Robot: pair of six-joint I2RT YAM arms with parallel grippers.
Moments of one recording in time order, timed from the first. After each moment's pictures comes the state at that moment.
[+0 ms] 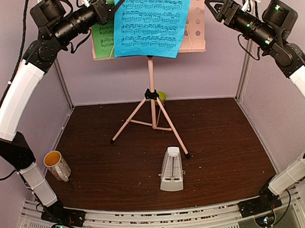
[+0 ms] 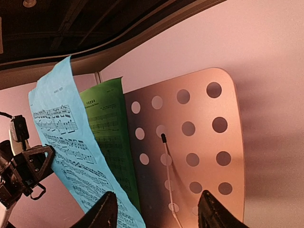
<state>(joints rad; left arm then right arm) -0.72 1.72 2.35 -0.24 0.29 -0.10 0.57 1.39 1.93 -0.18 -0.07 0.29</state>
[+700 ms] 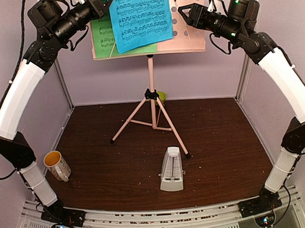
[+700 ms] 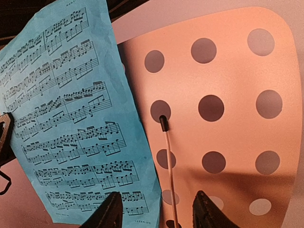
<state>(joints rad) -0.67 1.73 2.35 -0.15 0.18 -0.20 0.64 1.71 2.27 -0.33 0.02 0.21</state>
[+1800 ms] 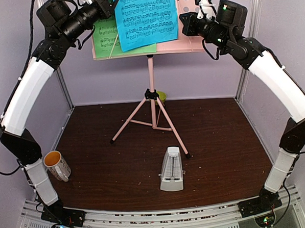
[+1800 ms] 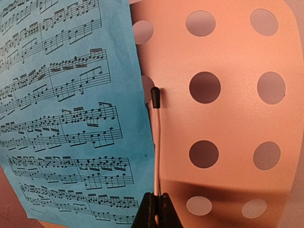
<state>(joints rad) -0.67 1.81 2.41 -0.13 0.17 -0.15 0.70 1.75 2.21 -0.25 0.21 0.06</state>
